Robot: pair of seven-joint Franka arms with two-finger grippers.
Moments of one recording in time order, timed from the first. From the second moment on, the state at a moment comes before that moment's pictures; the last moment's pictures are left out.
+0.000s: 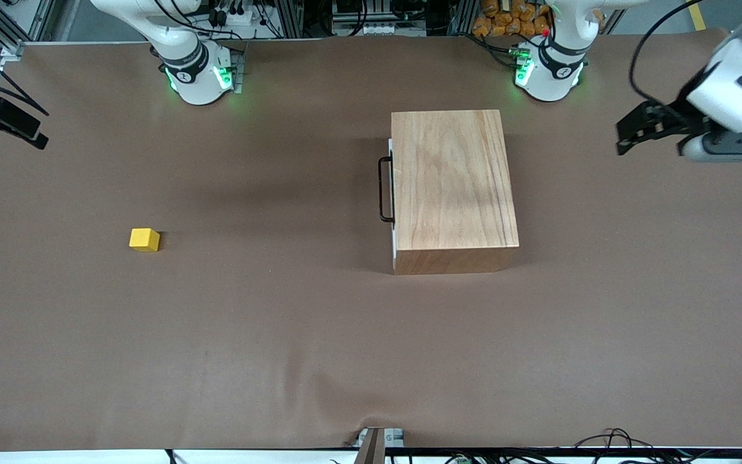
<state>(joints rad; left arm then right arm) -0.03 0.04 -0.23 -1.45 -0.02 1.45 -0.29 -0.01 -0.08 -0.02 -1.54 0.00 1.43 0.19</state>
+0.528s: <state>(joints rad) -0.34 0.25 -0.25 -1.32 0.01 1.49 -0.72 -0.01 -0.08 -0.03 -1.54 0.00 1.43 0.19</state>
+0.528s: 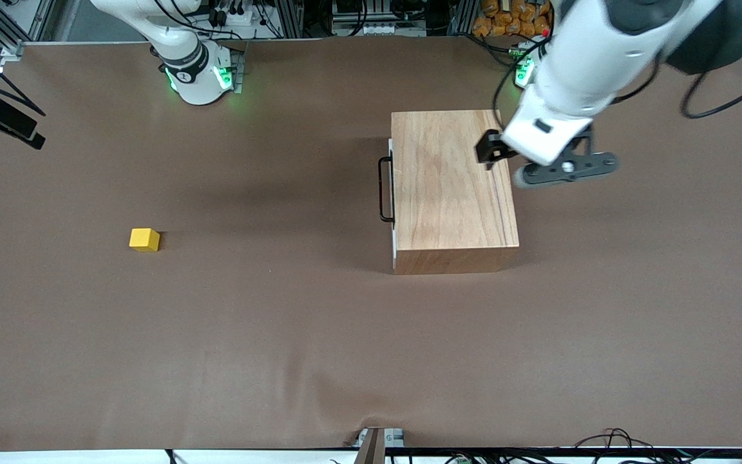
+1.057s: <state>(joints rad) -0.72 0.50 -0.15 -1.23 0.19 1.62 -1.02 -0.01 -0.08 -0.03 -1.54 0.00 1.43 0.19</state>
